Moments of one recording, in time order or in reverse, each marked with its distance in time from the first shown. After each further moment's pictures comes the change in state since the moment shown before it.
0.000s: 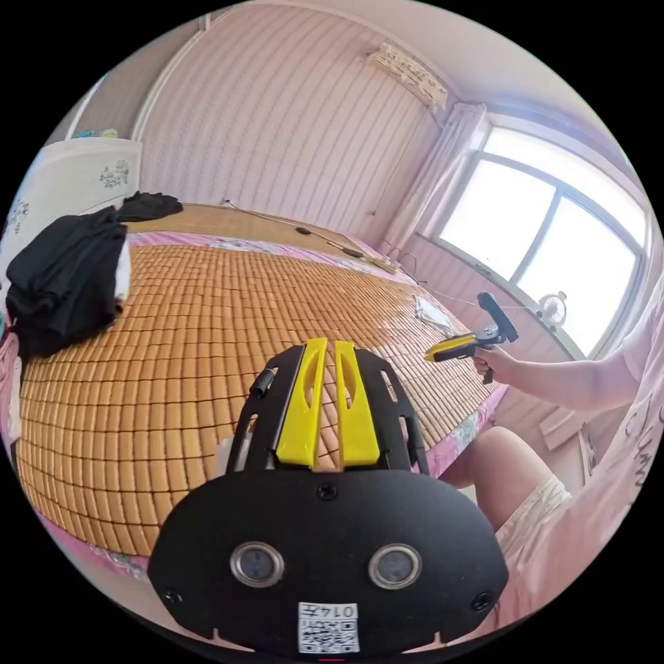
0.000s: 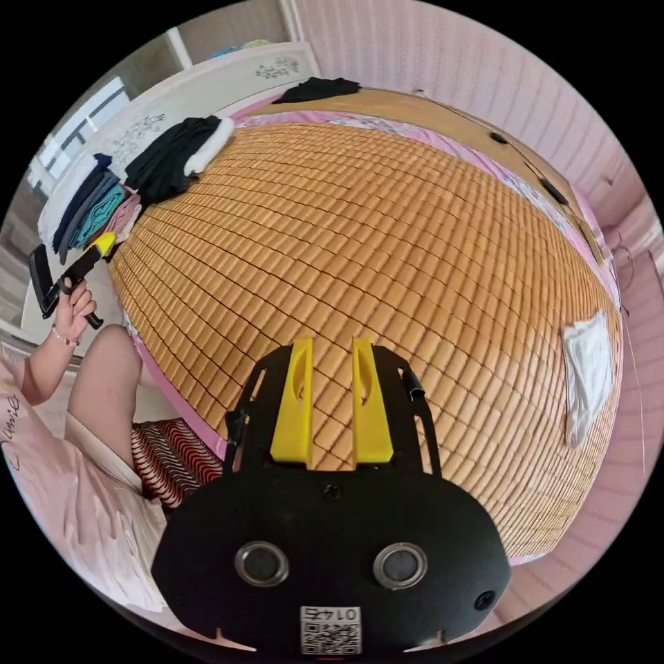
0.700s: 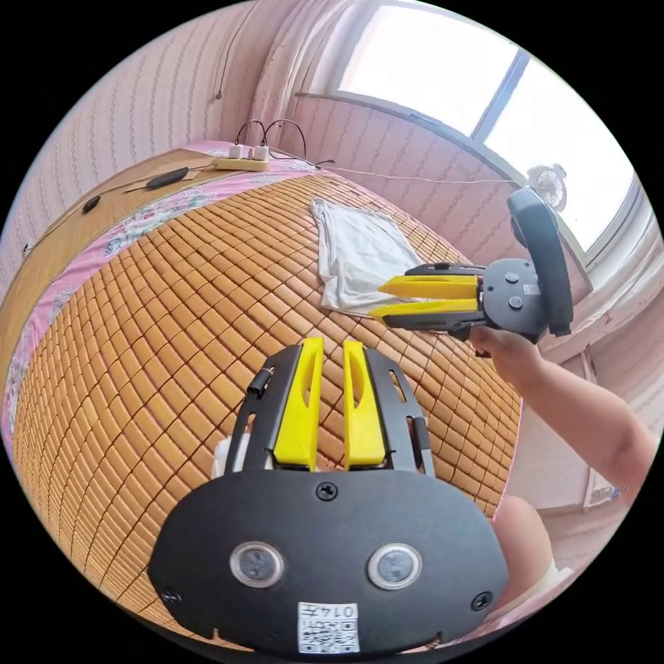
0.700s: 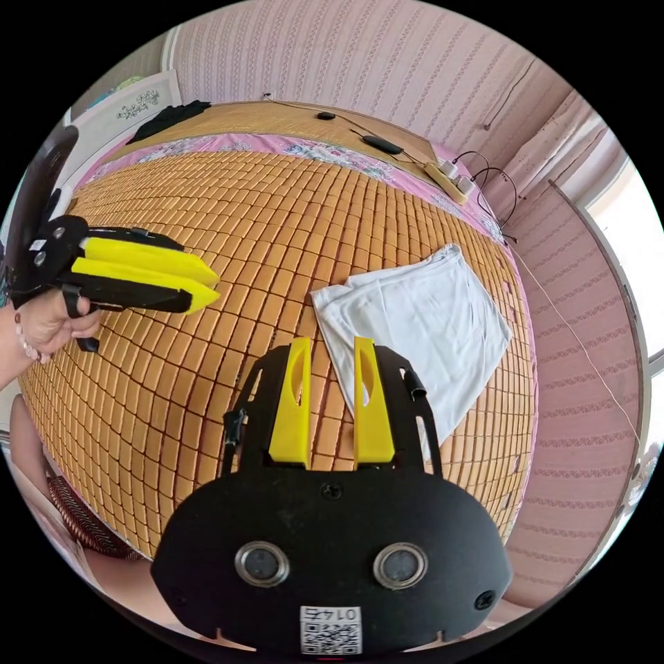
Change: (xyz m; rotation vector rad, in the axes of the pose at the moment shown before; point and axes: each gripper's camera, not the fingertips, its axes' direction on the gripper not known) left arm 0.363 -0.133 0.623 -0.519 0.232 0.435; right arm 0.305 0.009 -0.030 0.099 0.331 0.196
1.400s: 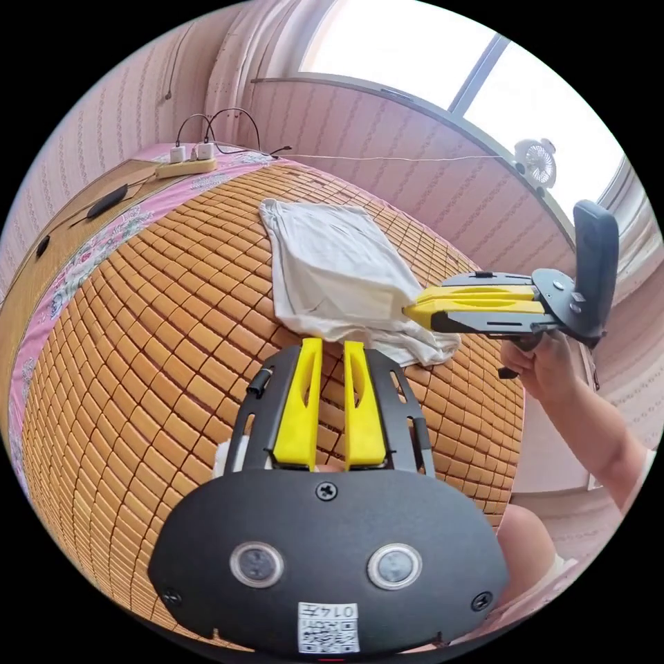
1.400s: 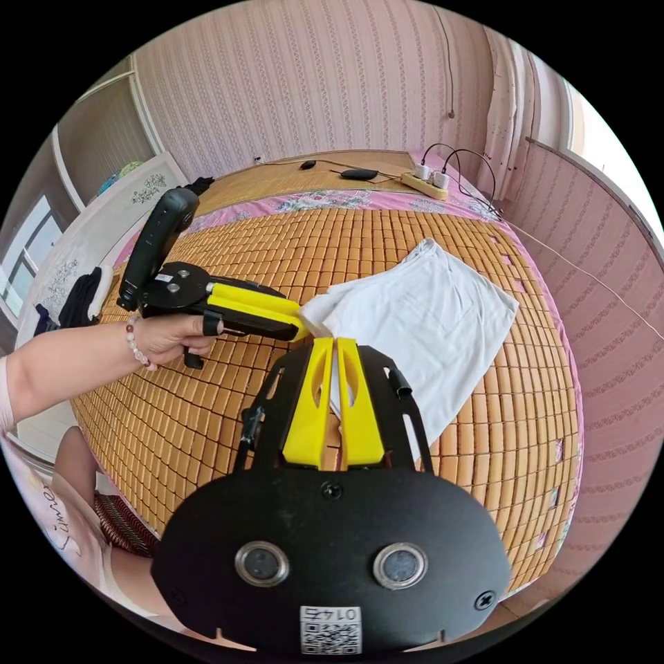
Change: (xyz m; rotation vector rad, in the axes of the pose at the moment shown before) left arm 0.052 -0.106 0.132 -0.072 0.062 0.105; right arm 0.155 0.105 -0.033 0.185 -0.261 0.173
